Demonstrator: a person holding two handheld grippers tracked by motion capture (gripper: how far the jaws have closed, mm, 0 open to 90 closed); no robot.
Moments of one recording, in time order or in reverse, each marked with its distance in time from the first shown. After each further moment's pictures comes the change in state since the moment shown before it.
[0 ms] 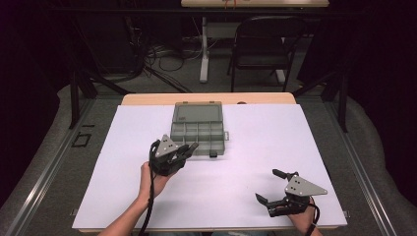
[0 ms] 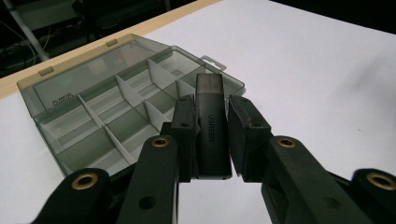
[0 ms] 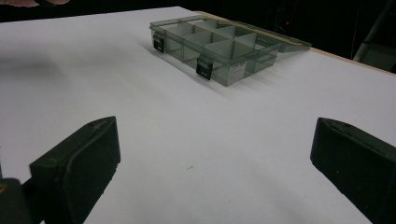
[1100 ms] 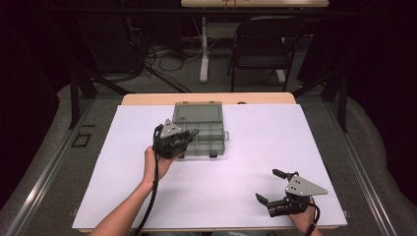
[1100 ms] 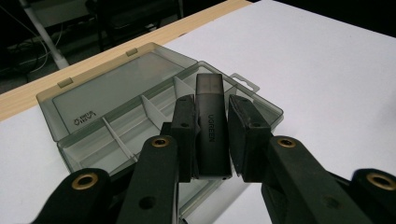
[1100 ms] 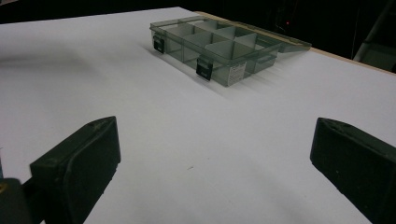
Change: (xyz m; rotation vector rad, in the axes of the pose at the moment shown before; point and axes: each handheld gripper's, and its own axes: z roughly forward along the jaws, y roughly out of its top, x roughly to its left) left arm 0.028 0.024 0.029 0.018 0.036 -0.021; right arm -0.001 0.000 0.000 0.001 0.002 0.001
